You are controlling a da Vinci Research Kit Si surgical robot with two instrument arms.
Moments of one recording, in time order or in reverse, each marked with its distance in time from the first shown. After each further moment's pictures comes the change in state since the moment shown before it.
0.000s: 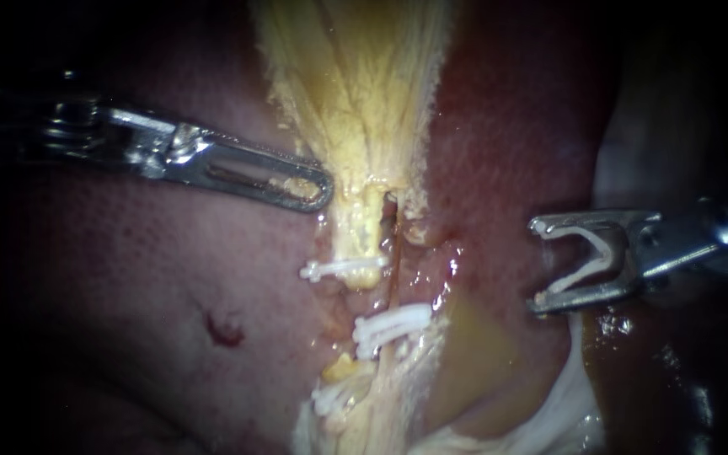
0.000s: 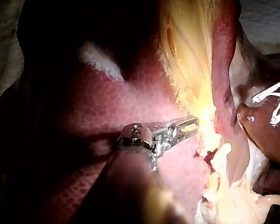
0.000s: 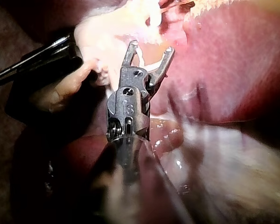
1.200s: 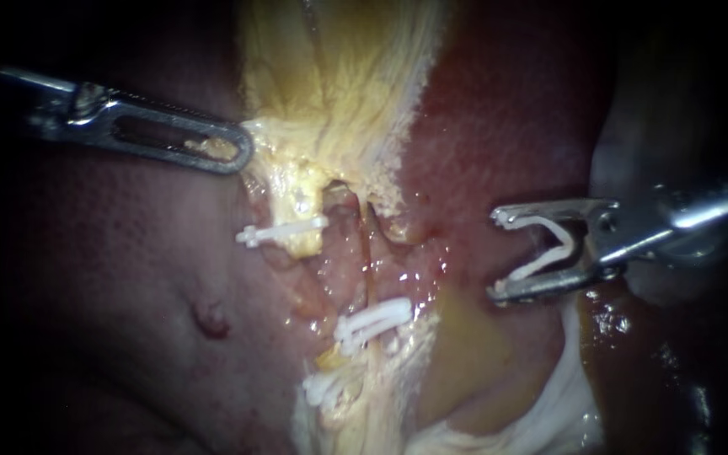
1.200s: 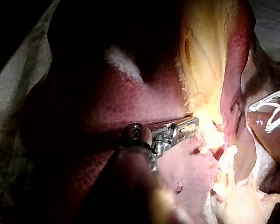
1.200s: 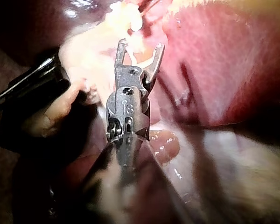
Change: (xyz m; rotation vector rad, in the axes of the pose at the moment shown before) right arm 0.002 0.002 0.005 0.058 0.050 0.108; left arm -0.002 0.000 -0.010 -0.025 -0.044 -0.021
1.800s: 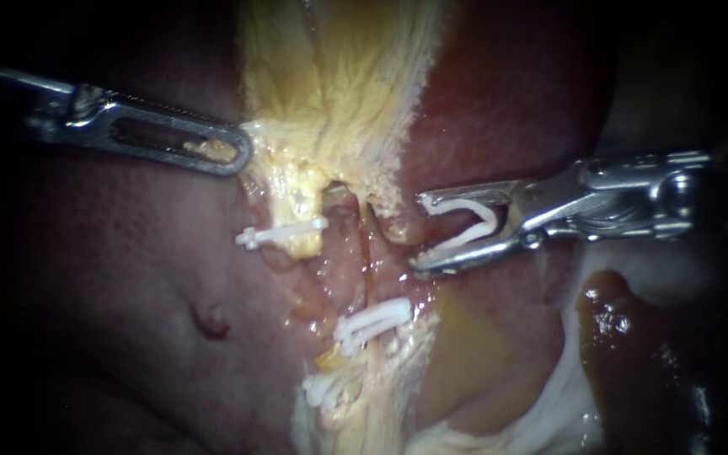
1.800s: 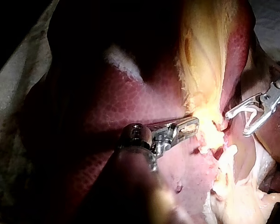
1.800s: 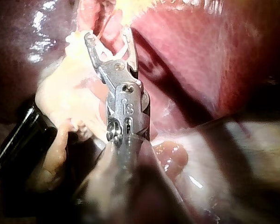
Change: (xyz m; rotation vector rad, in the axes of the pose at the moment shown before) right arm 0.000 0.004 0.007 0.108 0.150 0.203; left arm 0.000 0.000 0.000 -0.002 -0.001 0.000
